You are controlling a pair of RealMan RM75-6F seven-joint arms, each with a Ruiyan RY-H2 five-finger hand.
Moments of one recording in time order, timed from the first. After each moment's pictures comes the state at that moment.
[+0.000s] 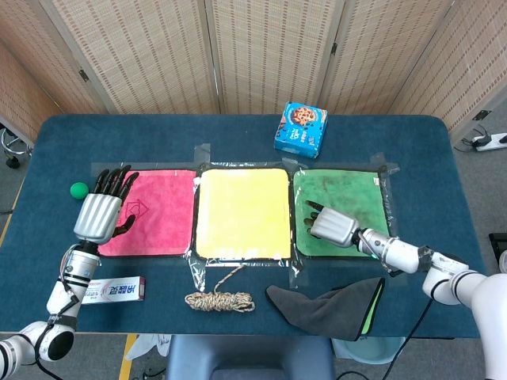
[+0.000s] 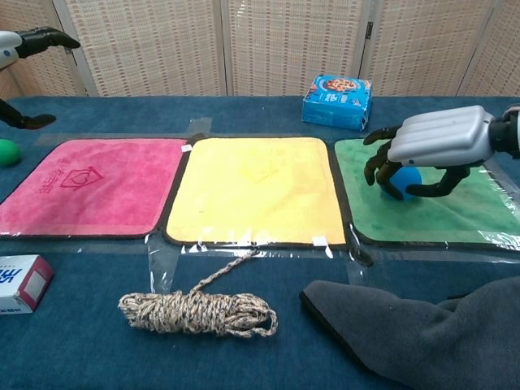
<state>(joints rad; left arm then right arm) -0.57 -1.33 -0.20 -1.52 1.25 1.20 0.30 0.98 -1.37 -0.26 -1.02 -1.83 0.90 0.24</state>
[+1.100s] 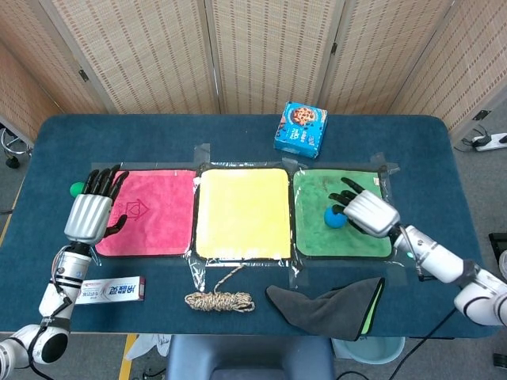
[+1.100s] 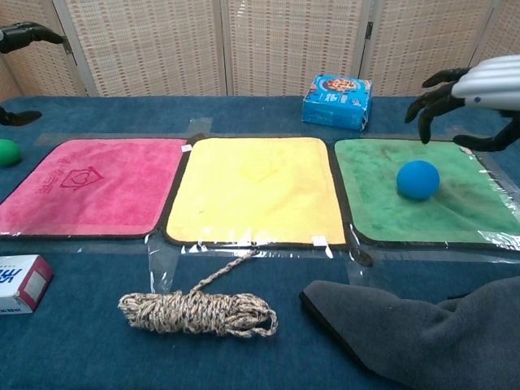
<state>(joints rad) -0.54 -1.30 -0.20 -1.52 1.24 1.22 0.28 0.79 -1.20 -0.17 -1.16 -1.68 1.10 0.23</state>
